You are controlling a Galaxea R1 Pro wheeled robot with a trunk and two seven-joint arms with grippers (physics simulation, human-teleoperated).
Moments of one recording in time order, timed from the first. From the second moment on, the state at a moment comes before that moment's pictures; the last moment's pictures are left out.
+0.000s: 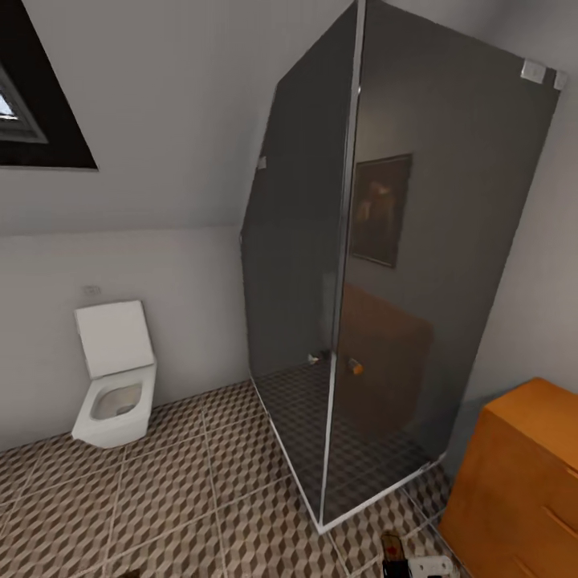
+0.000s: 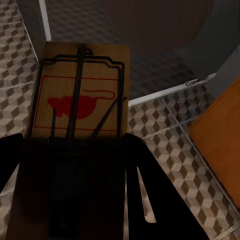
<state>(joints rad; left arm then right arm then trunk) -0.33 0.11 -0.22 0.08 0.52 -0.61 0.02 -0.42 -0.01 0.02 0.07 0.11 -0.61 -0.17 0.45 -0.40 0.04</state>
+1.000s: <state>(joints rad) -0.33 0.12 -0.22 0.08 0.52 -0.61 0.02 -0.42 -0.01 0.02 0.07 0.11 -0.61 -0.17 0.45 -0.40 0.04</state>
